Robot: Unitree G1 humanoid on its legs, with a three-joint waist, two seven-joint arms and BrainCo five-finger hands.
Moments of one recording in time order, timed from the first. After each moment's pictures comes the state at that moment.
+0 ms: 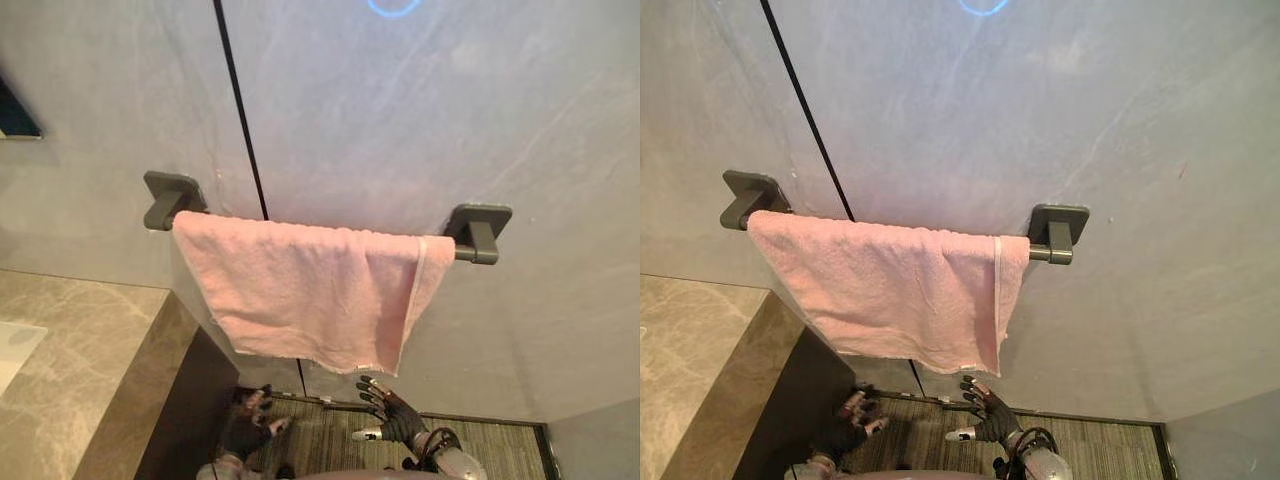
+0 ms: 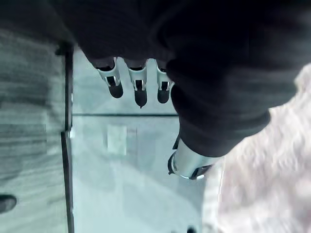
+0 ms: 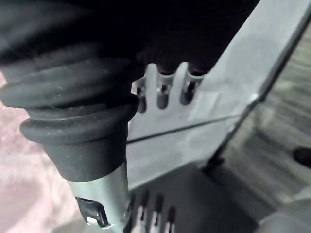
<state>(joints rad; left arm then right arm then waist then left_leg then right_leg) 0.60 0.14 -0.12 -0.03 -0.05 0.05 -0.24 0.44 -0.16 0.29 -0.06 0.00 0.14 0.38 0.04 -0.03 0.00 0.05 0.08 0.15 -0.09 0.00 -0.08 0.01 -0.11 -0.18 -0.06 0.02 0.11</state>
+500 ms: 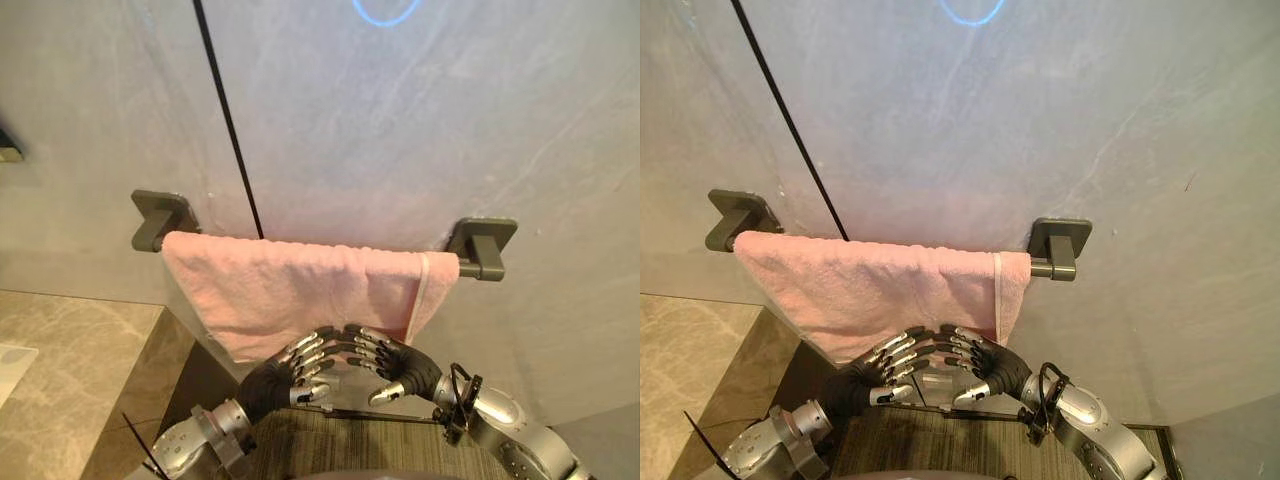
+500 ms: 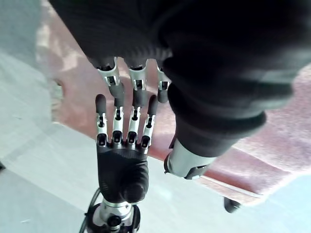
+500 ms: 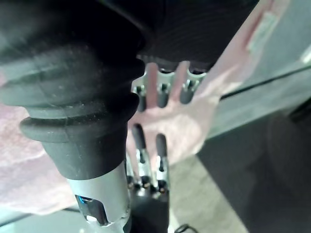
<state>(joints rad) 0.45 0.71 -0.37 -0.53 -0.74 -0.02 -0.30 0.16 -0.62 0.48 -0.28 0.71 0.07 0.41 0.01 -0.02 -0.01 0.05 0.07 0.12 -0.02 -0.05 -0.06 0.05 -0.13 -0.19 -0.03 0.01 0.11</state>
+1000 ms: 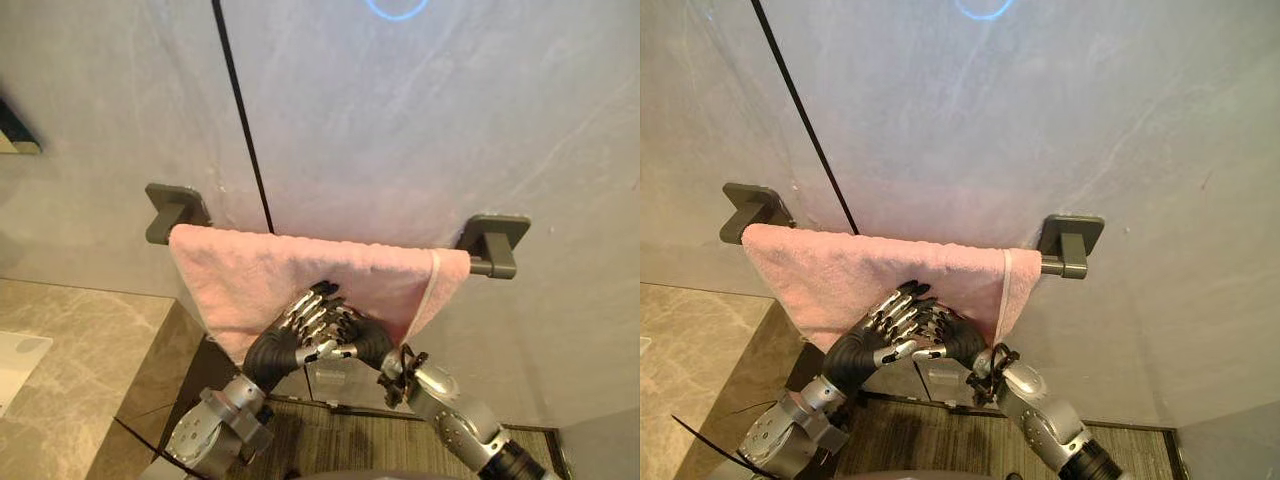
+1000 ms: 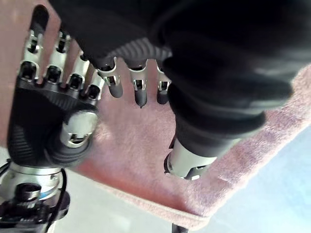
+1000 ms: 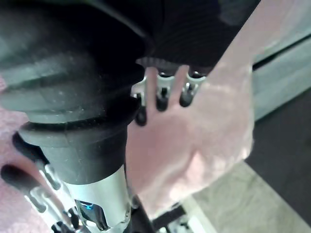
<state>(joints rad) 0.38 0.49 -0.35 -0.57 -0.68 -0.05 -0.16 -0.05 -0.31 0.58 -0.01 0.71 0.05 0.24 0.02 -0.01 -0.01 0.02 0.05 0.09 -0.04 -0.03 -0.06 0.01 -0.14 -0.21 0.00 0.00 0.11</state>
